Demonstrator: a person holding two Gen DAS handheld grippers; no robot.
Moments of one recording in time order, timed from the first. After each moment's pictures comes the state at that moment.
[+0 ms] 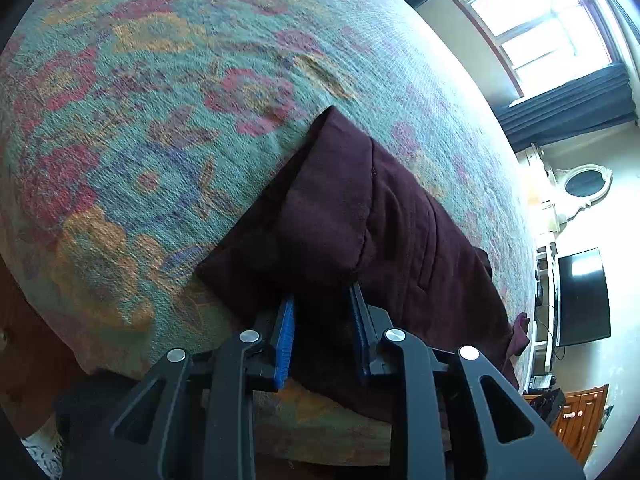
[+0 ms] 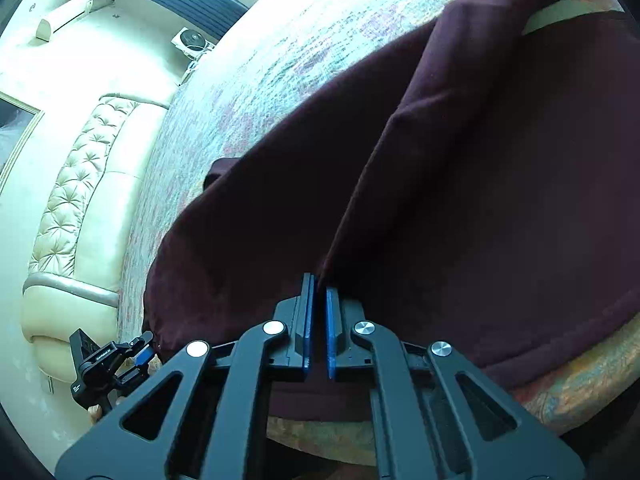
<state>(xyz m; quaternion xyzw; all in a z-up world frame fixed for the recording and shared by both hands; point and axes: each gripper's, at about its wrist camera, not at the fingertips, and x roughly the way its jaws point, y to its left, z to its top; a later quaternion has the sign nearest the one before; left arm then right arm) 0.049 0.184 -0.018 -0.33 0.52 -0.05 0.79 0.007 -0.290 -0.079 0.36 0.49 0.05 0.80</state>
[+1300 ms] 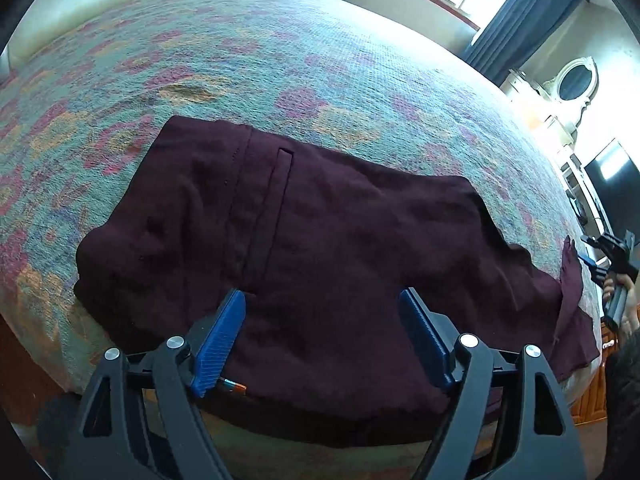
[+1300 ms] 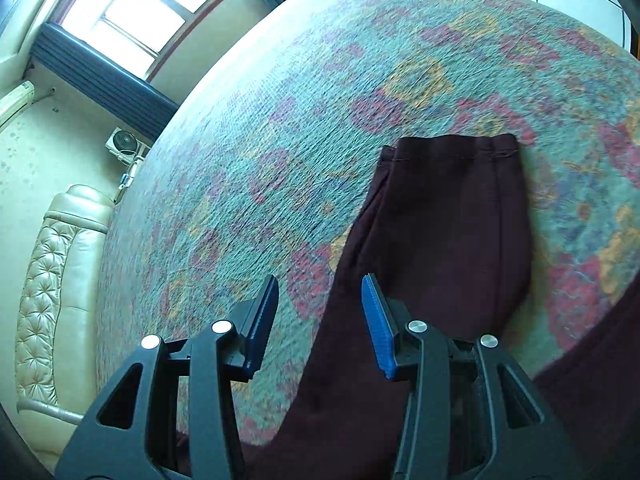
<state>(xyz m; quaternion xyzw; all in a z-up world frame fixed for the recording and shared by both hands) 0.055 0.058 -0.015 -0.13 0.50 -0.08 0.85 0.163 -0.580 -0.057 0.37 0.43 -0.14 0.81</state>
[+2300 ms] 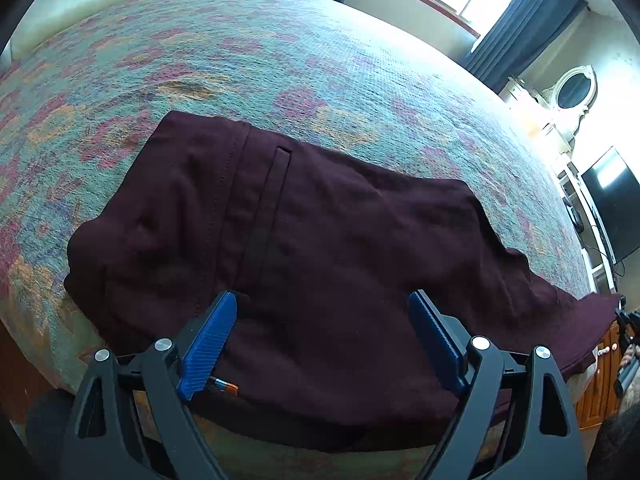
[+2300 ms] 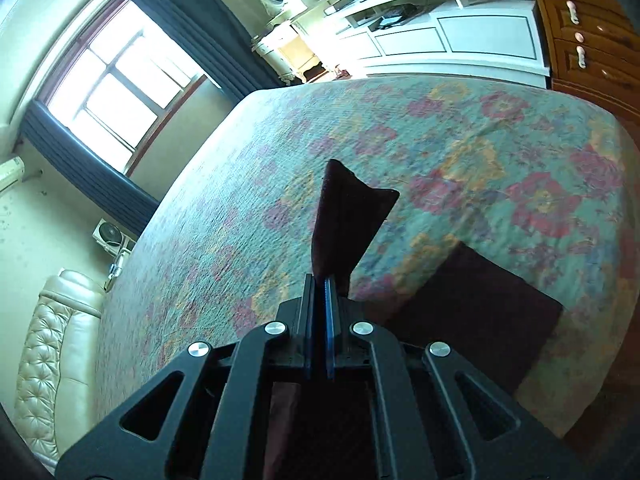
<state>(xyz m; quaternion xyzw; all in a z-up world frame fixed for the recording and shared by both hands) 0.056 0.061 -0.021 -0.15 0.49 -0.08 0.86 -0.072 -0.652 0.003 0.43 0.28 -0.25 0.82</state>
